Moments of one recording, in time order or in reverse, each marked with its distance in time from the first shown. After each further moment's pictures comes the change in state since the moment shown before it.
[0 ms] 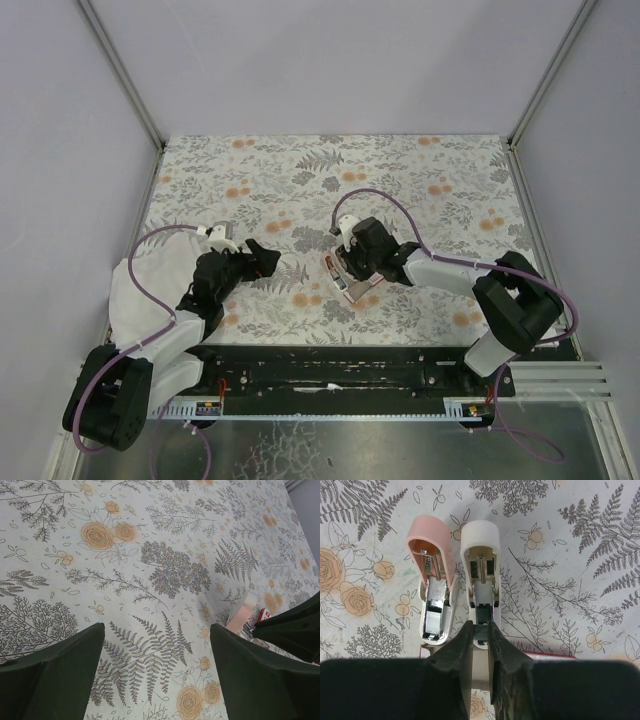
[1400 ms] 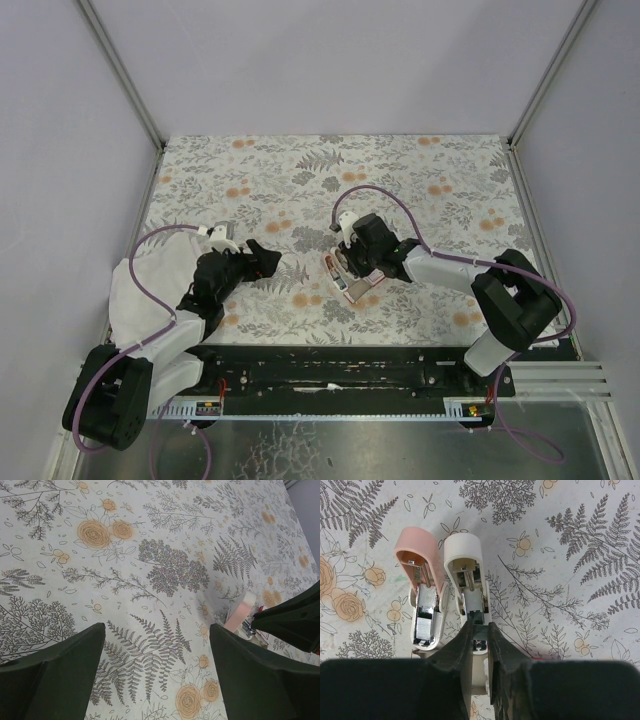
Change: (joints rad) left arm -0.005 0.003 0.000 0.000 0.004 0.001; right arm -0.019 0.016 0.030 -0.008 0.000 -0.028
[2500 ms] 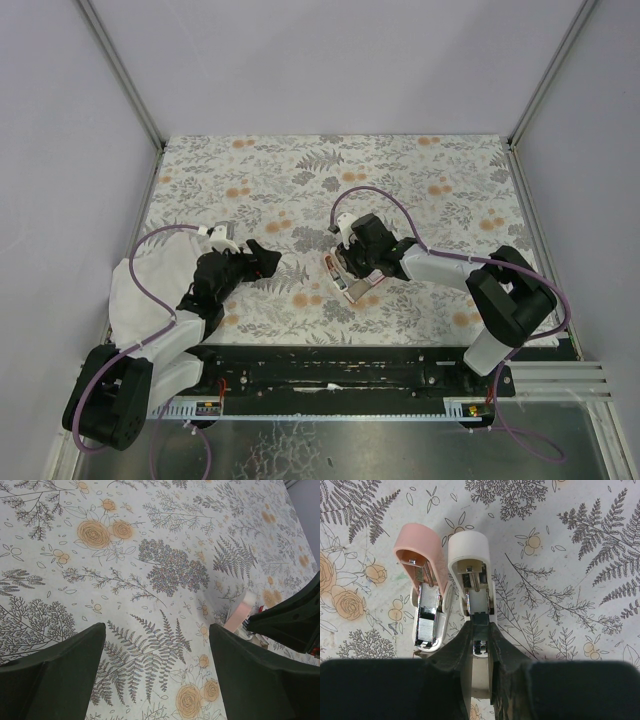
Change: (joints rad) left arm 0.000 0.000 0.000 0.000 0.000 0.003; right arm -0.005 0.033 0.013 -0.011 -0.028 -0.001
